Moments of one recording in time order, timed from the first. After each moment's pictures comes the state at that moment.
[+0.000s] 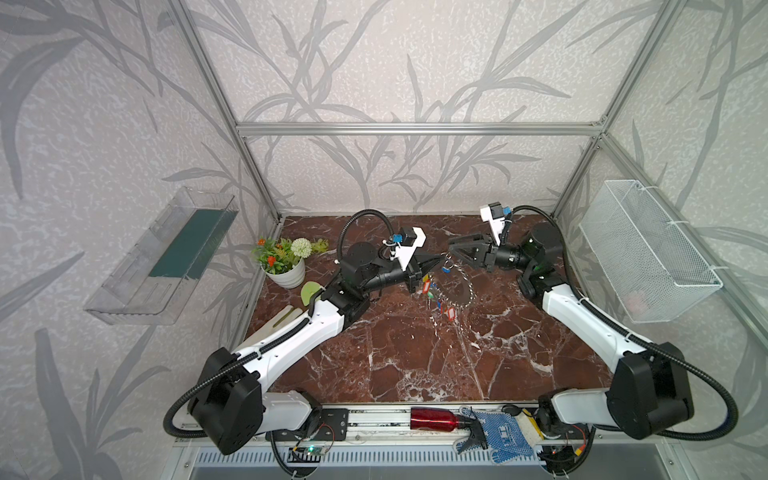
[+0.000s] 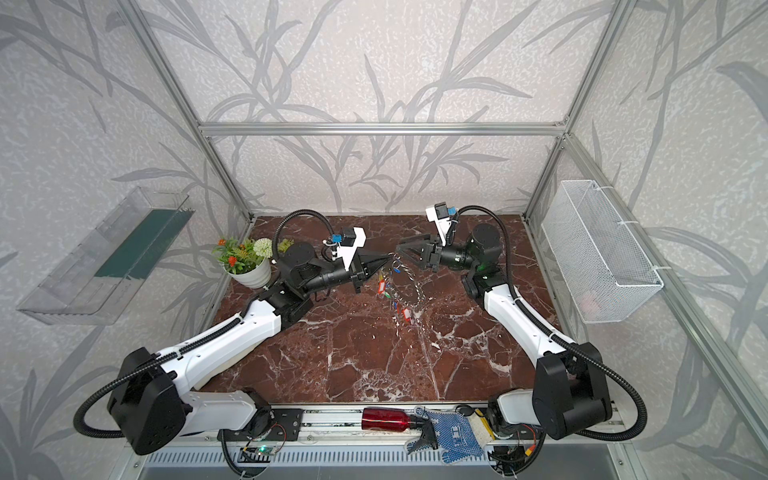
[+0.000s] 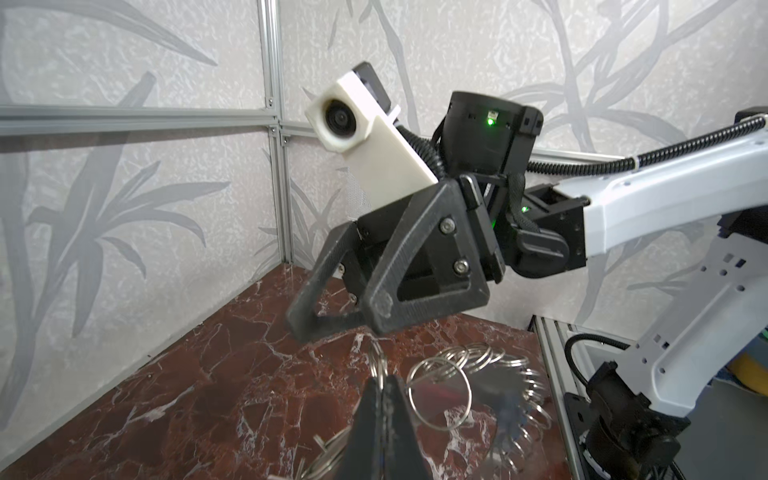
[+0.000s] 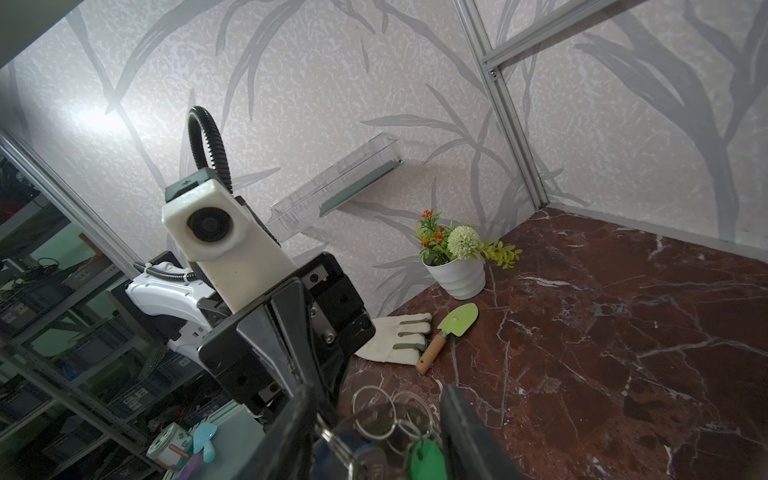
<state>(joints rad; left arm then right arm) -0.63 1.31 0.95 0.46 0.59 -0.12 0.28 1.37 0.96 0.58 -1.11 0.69</state>
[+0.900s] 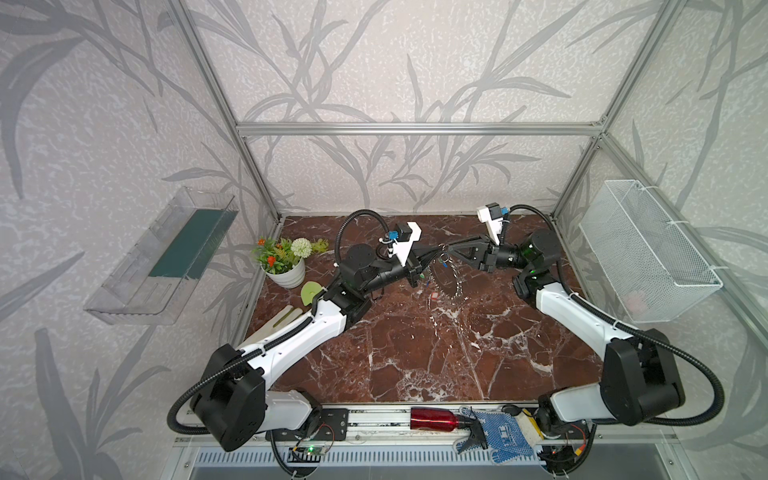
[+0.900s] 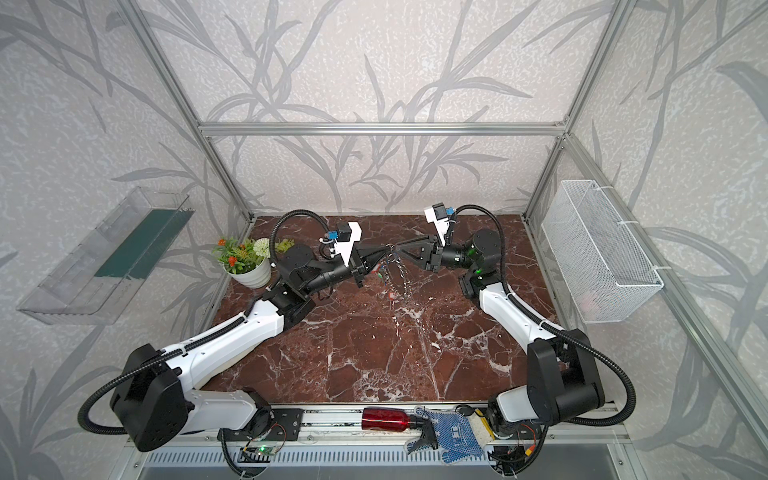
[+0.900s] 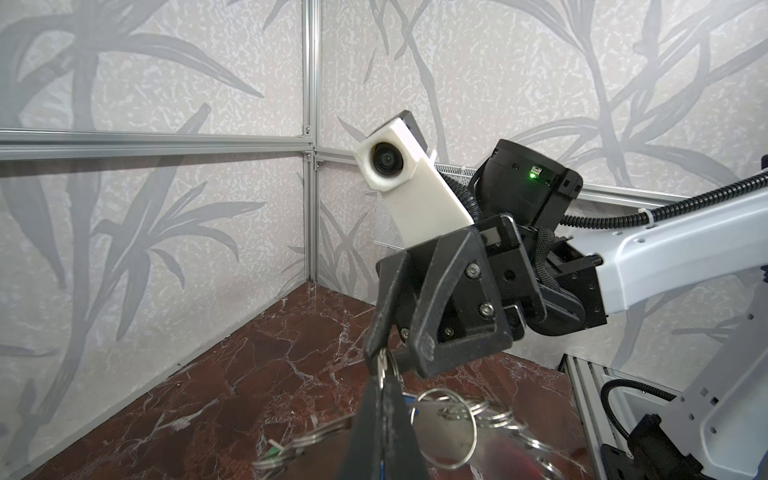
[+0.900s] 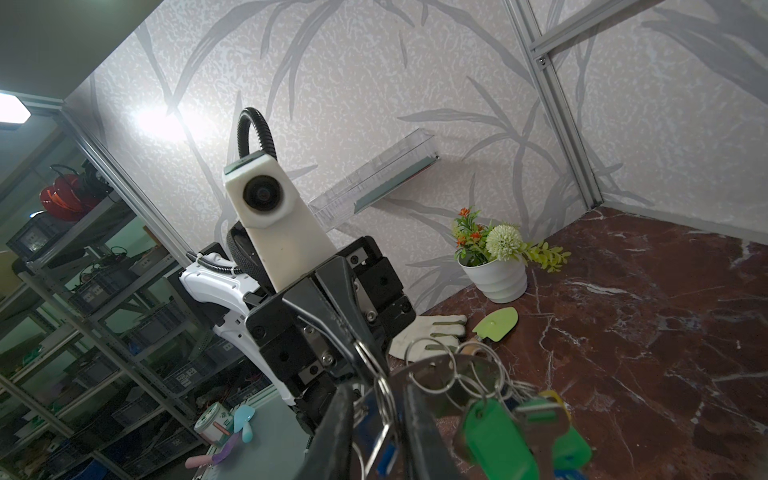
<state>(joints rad) -0.63 1.33 0.93 0.54 0.49 -0.16 0.28 1.43 0.93 0.84 -1.19 0.87</state>
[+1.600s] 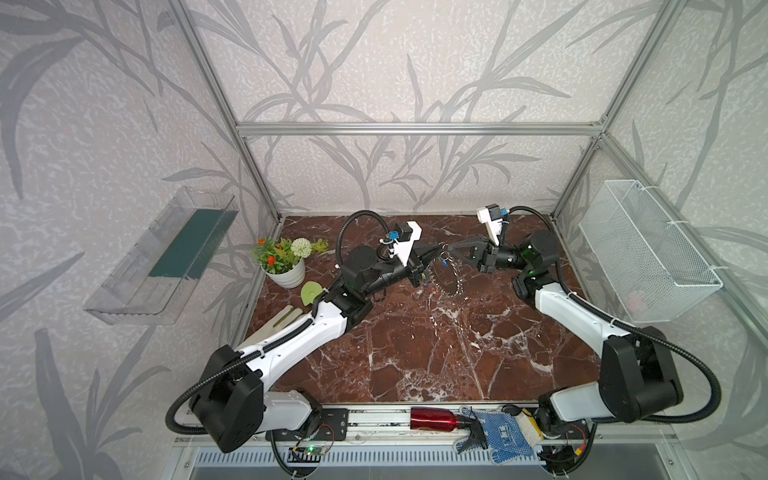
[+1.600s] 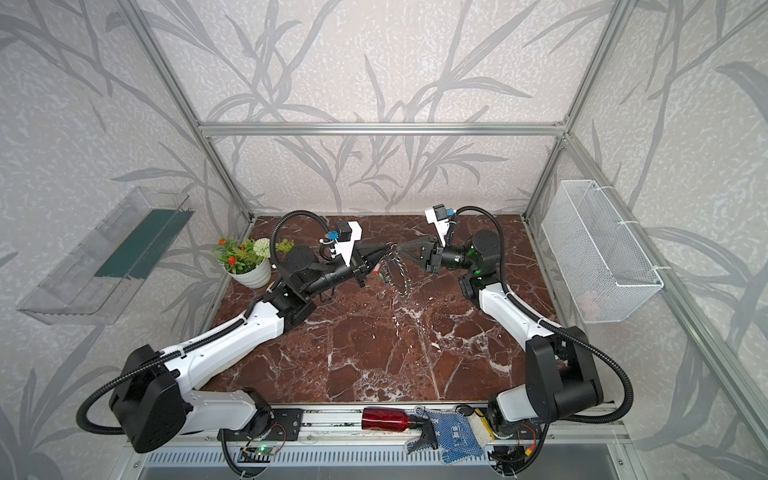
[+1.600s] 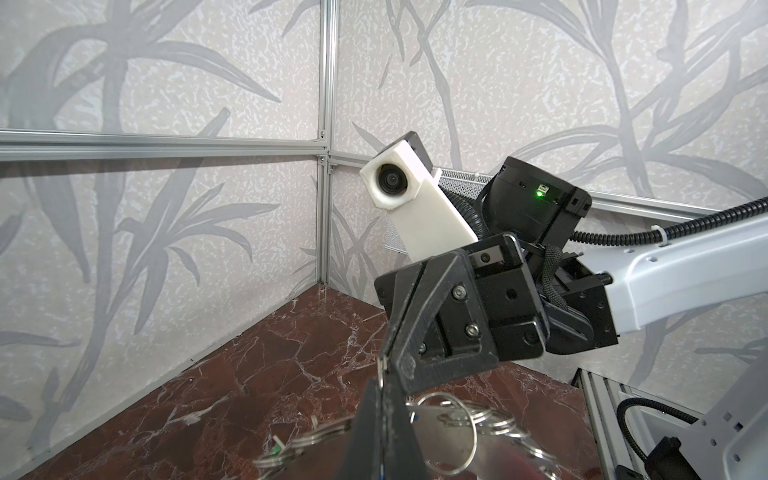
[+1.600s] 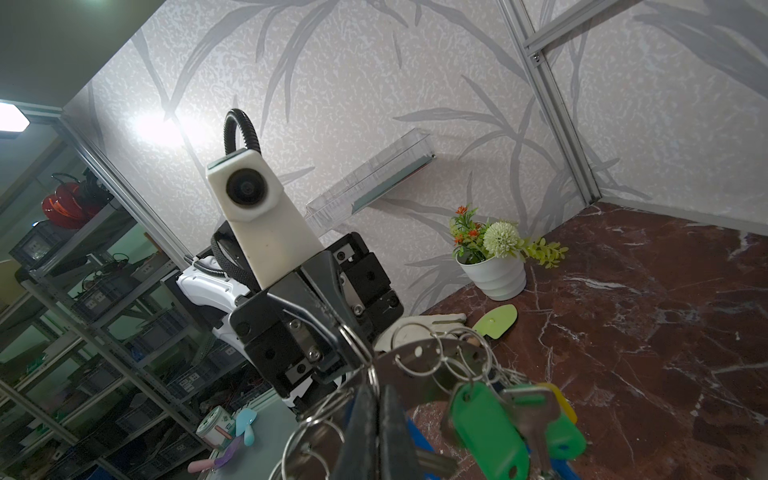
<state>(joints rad) -0.66 1.32 0.93 0.54 0.43 -0.16 0.28 1.45 0.92 0.86 -1.19 0.88</state>
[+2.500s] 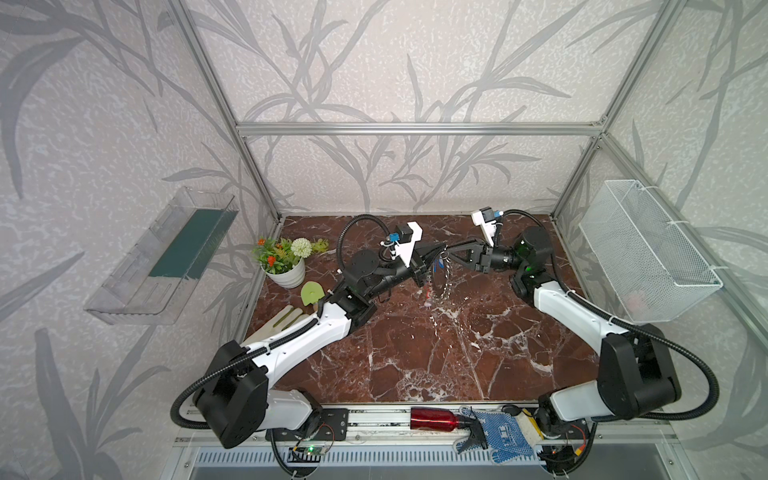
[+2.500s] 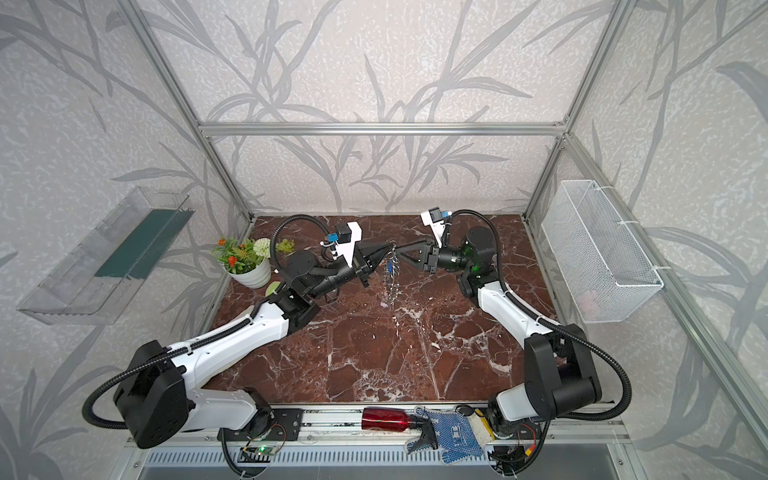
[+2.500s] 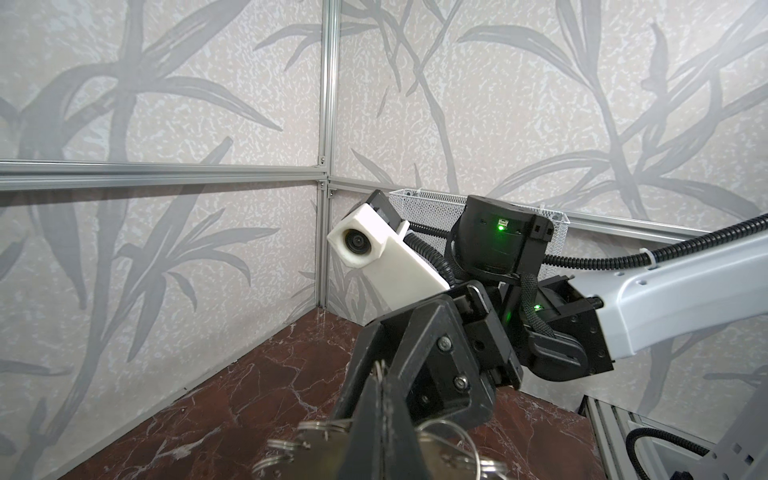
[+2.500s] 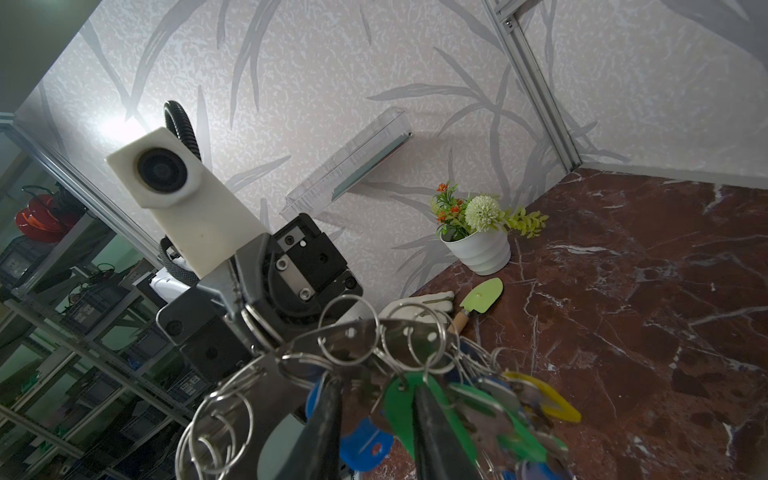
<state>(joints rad) -0.68 1.34 0.90 0.67 0.39 -0.19 0.27 1.45 0.94 0.63 -1.16 0.76</state>
